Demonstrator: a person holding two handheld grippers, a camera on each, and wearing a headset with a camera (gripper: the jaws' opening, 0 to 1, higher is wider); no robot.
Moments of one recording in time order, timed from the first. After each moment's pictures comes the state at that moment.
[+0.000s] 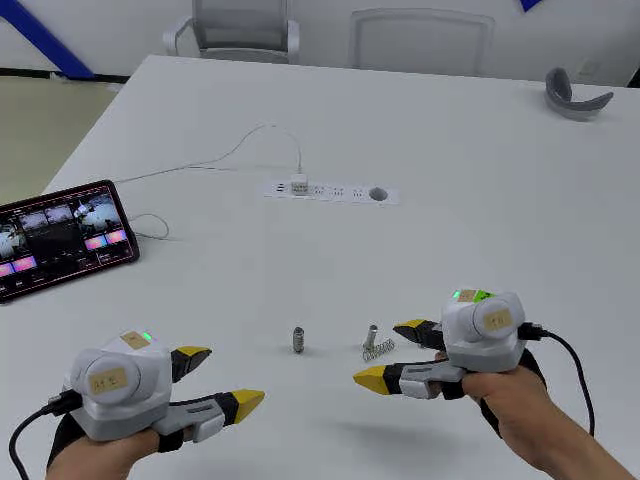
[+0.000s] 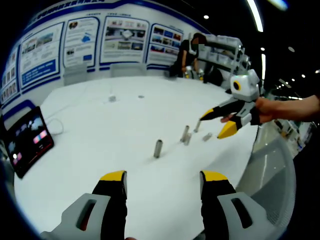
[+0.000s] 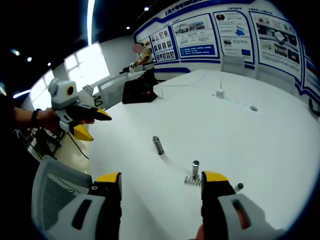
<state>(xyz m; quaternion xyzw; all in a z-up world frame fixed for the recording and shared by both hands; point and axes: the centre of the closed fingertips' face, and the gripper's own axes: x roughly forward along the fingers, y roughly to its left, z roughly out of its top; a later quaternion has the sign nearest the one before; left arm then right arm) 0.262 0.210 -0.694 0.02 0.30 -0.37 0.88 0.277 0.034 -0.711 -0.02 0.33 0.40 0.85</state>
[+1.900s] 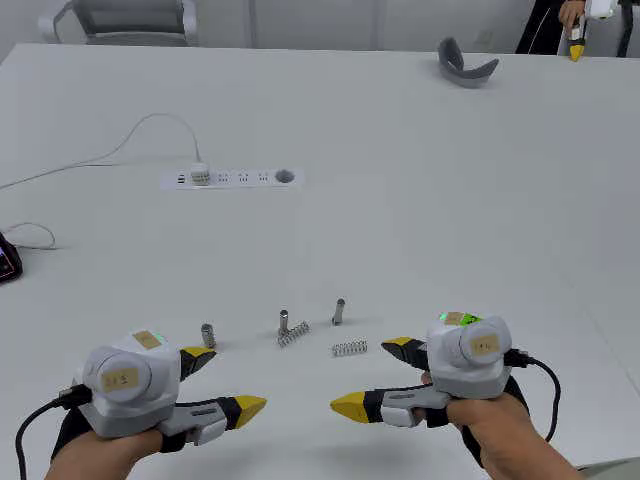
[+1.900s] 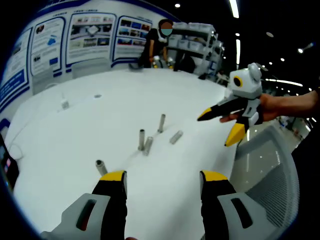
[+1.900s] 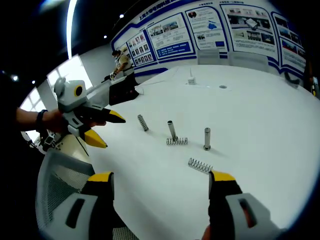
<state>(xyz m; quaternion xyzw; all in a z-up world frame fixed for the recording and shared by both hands) 0.251 0.085 -0.719 0.07 0.31 -0.48 0.82 0.219 -0.046 -0.723 0.03 0.35 0.33 0.88</state>
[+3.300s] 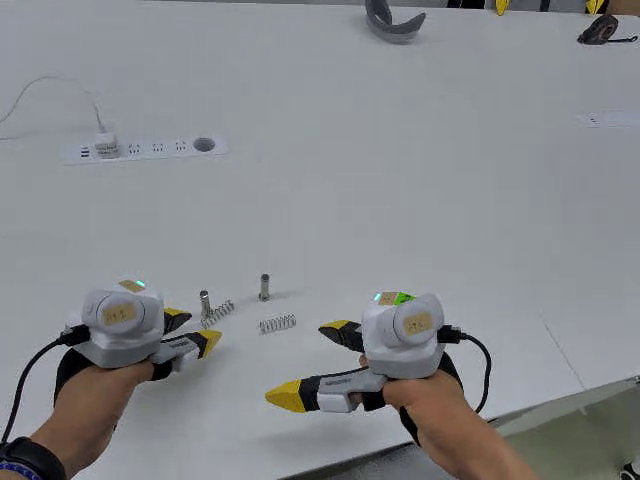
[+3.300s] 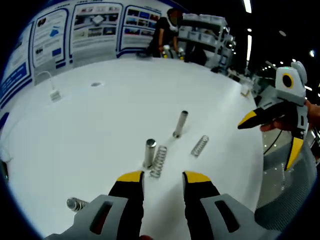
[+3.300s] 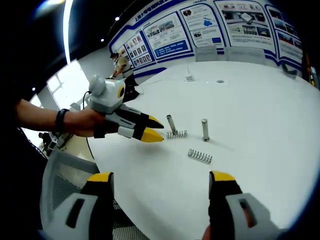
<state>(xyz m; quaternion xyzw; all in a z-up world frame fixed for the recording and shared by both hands) 0.312 0.028 -0.780 0.08 0.35 -0.44 0.83 0.207 -0.054 -0.728 0.06 0.35 0.33 0.87</state>
